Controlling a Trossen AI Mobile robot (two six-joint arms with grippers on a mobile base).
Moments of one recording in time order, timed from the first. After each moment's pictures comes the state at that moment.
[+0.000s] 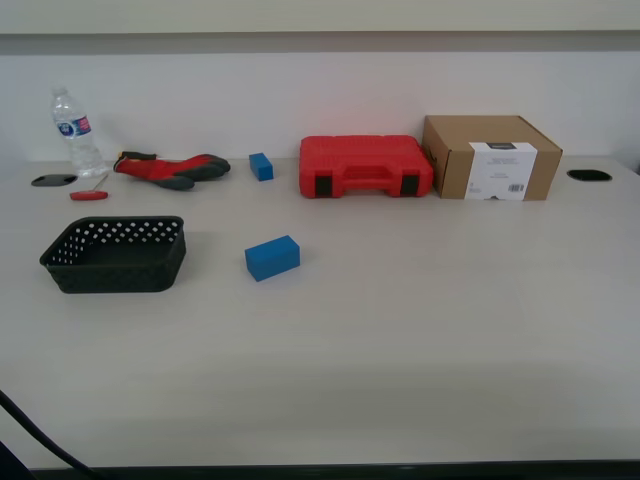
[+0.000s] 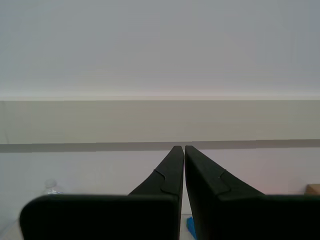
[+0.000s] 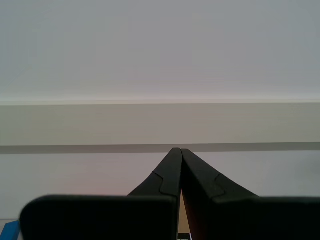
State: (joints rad) arm 0 0.00 1.05 0.52 0.62 0.00 0.00; arm 1 0.00 1.05 0.52 0.61 0.04 0.00
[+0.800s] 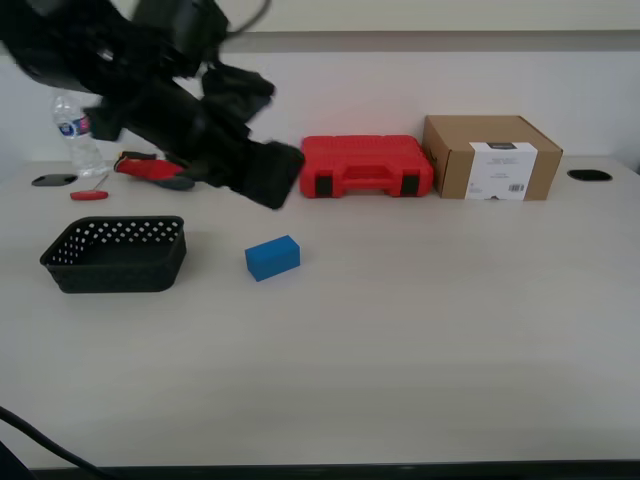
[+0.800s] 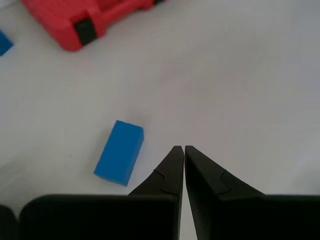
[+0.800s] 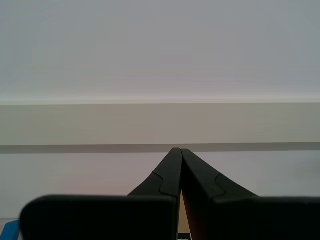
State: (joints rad) arm 0 0.00 1.05 0.52 0.62 0.00 0.00; arm 1 -0.47 1.71 0.57 0.37 0.18 0.17
